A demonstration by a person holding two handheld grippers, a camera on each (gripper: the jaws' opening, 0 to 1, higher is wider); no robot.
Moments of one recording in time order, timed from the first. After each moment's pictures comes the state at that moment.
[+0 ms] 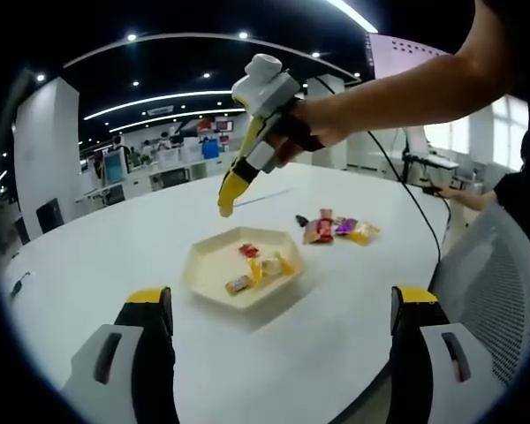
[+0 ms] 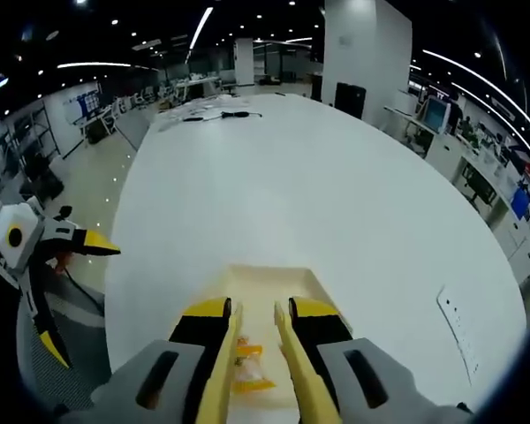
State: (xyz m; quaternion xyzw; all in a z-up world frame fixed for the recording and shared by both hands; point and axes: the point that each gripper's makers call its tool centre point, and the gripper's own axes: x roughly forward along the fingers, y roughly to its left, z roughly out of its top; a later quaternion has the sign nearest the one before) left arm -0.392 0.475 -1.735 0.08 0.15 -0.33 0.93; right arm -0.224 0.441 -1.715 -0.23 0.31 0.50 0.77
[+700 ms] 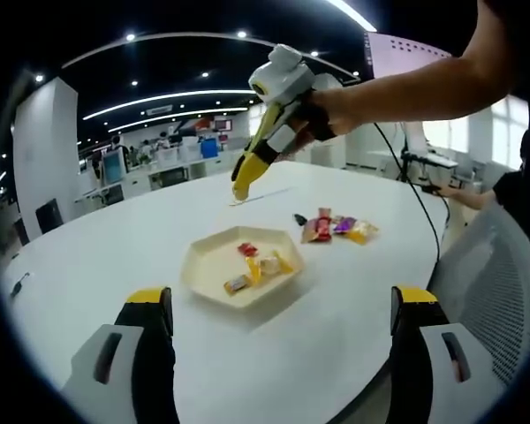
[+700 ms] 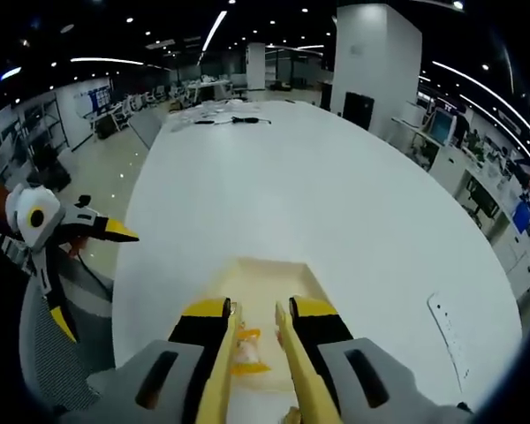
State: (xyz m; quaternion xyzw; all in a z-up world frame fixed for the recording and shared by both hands) left arm -0.393 0.474 -1.736 0.08 0.15 -0.34 0.93; right arm -0.235 0.412 -1.698 -0.23 0.29 0.52 0.77
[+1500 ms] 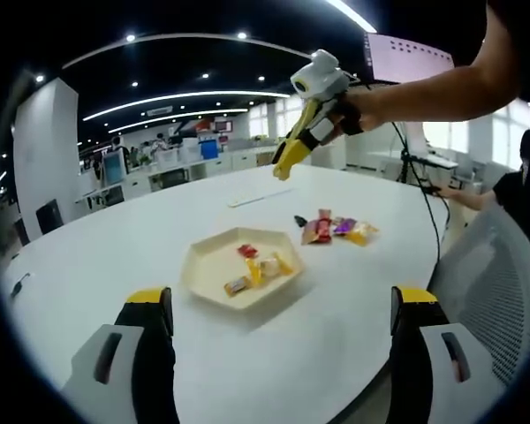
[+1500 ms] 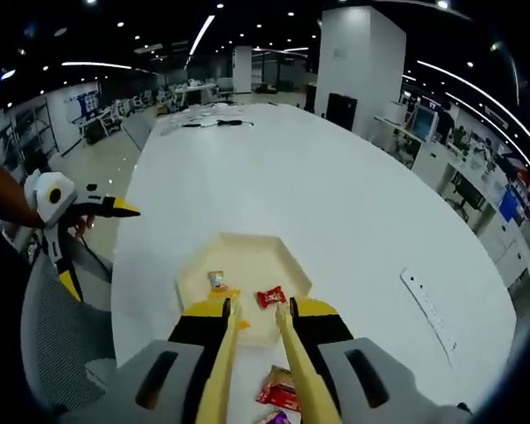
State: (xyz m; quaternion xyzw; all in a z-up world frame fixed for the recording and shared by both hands) left arm -0.393 0.474 -1.736 0.08 0.15 -0.33 0.93; right arm -0.244 0.334 -1.682 -0.23 0.29 0.50 0.79
